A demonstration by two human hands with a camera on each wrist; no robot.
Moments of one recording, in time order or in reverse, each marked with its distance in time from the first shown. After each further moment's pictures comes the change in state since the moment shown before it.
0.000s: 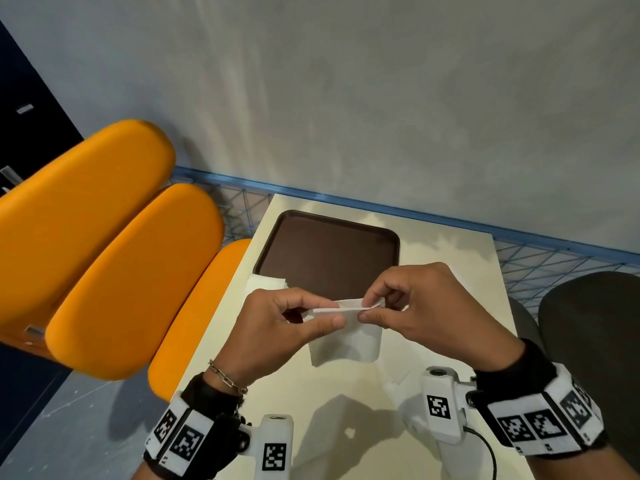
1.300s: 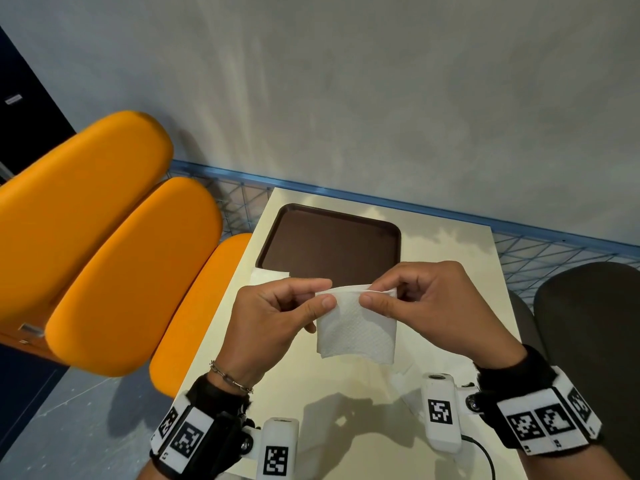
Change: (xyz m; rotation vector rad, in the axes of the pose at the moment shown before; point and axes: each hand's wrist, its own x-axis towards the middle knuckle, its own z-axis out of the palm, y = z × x) left_hand -0.013 -0.003 -0.012 -0.254 0.132 -0.034; right_hand -0.007 -0.014 0.019 0.289 0.134 0.148
